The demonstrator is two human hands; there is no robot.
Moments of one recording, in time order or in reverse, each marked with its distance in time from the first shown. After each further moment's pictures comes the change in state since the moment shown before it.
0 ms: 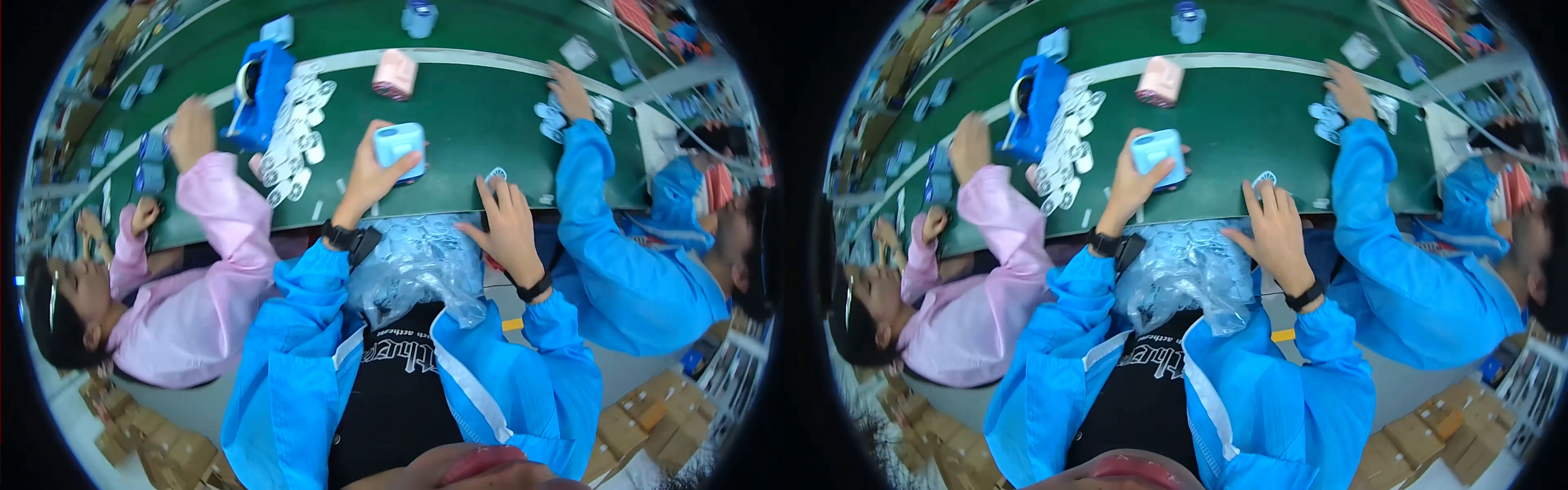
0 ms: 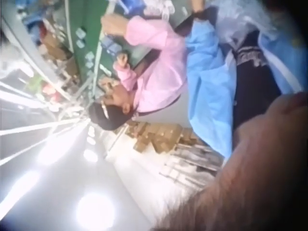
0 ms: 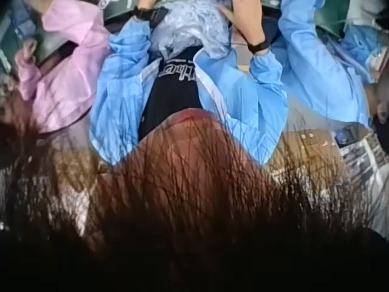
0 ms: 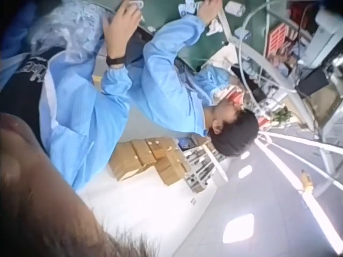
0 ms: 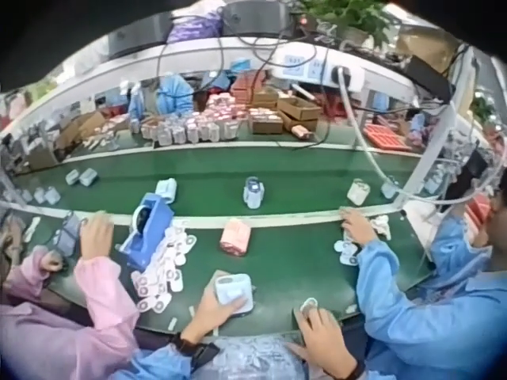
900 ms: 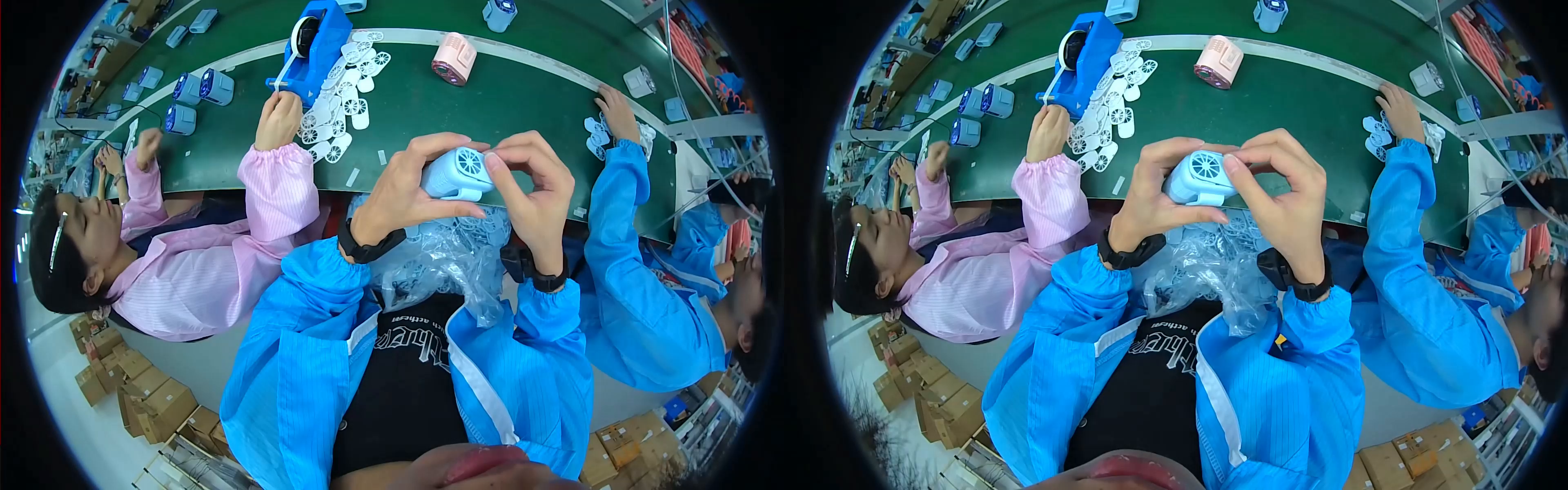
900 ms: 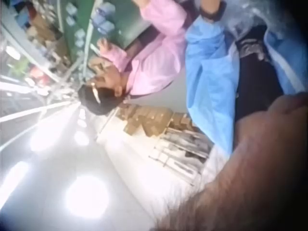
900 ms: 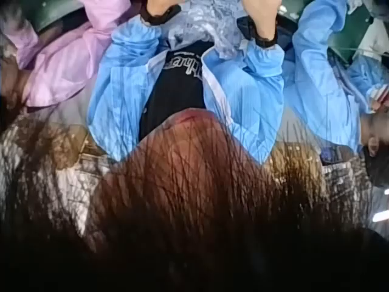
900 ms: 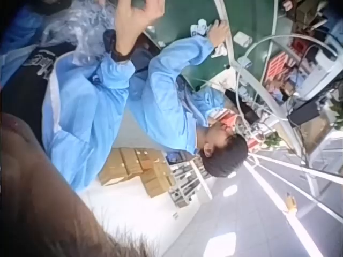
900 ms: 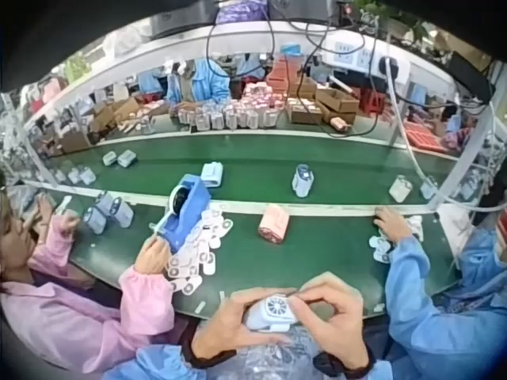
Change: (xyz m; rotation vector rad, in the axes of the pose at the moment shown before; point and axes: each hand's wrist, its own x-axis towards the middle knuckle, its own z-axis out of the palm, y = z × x) left_hand -0.049 0.068 0.031 0.310 -0.017 0.579; right_hand 0.092 -0.050 -0.031 1.074 0.128 0.179
